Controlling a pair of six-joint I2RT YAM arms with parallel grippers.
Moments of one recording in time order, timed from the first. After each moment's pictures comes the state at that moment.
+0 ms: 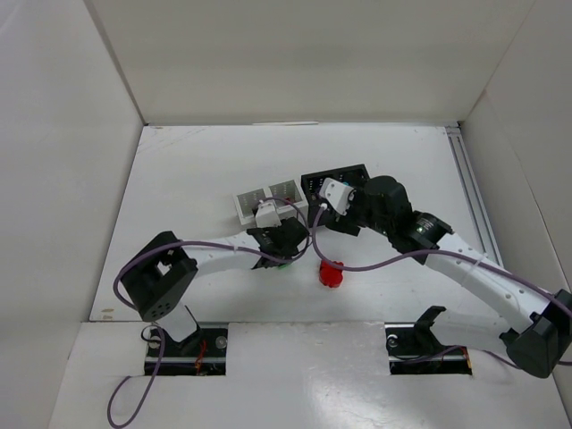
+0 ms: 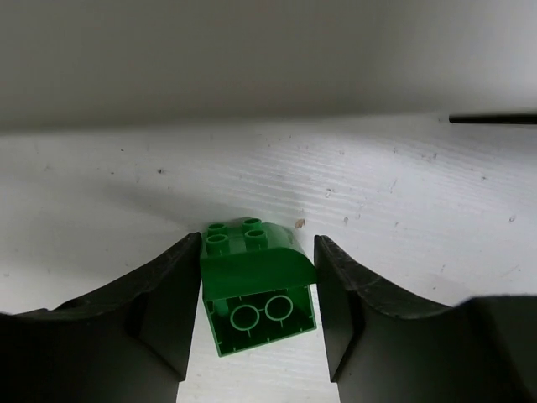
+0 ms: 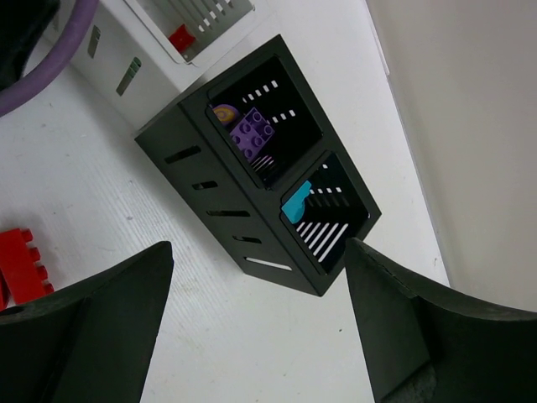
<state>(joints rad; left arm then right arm) -0.93 1.59 0.85 -0.38 -0.53 -1.16 0.72 1.12 0.98 -0.36 0.07 -0.69</state>
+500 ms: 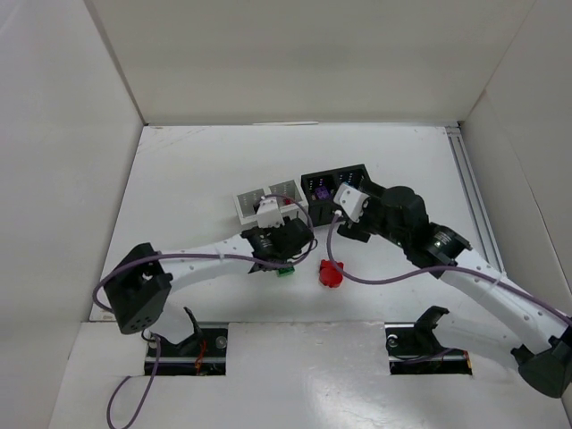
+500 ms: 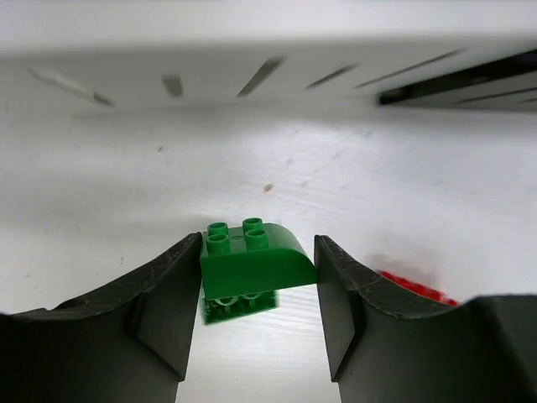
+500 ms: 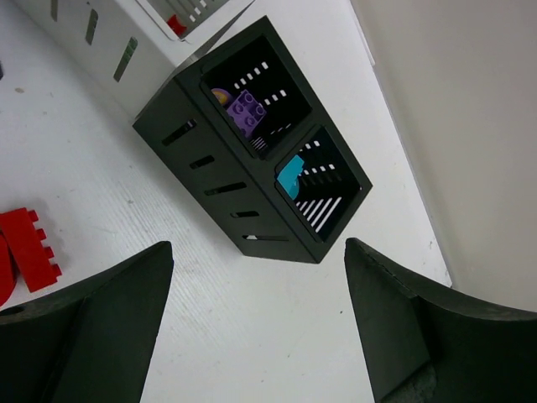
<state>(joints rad) -1.02 1.49 0.92 -0.55 -0.60 -1.19 0.71 0.99 0.92 -0.37 0.09 -0.68</state>
